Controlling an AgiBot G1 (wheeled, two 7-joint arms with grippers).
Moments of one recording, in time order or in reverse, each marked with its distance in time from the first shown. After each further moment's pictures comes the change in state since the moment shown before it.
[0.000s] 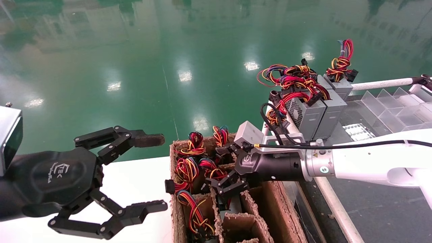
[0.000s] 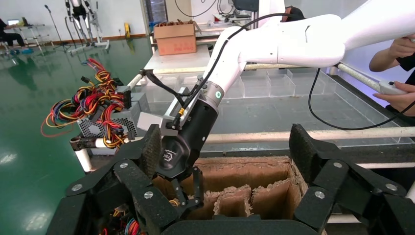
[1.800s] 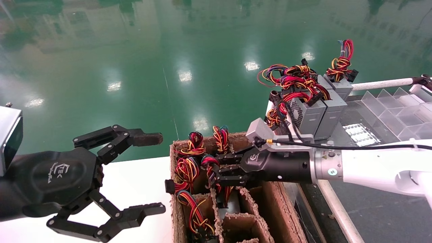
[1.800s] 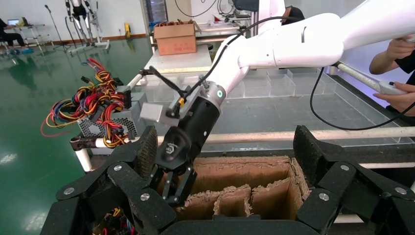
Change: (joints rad) left arm 0.000 0.000 0.000 0.000 0.000 0.000 0.000; right arm 0.030 -0.023 0.047 -0.227 0.089 -0.091 -0.101
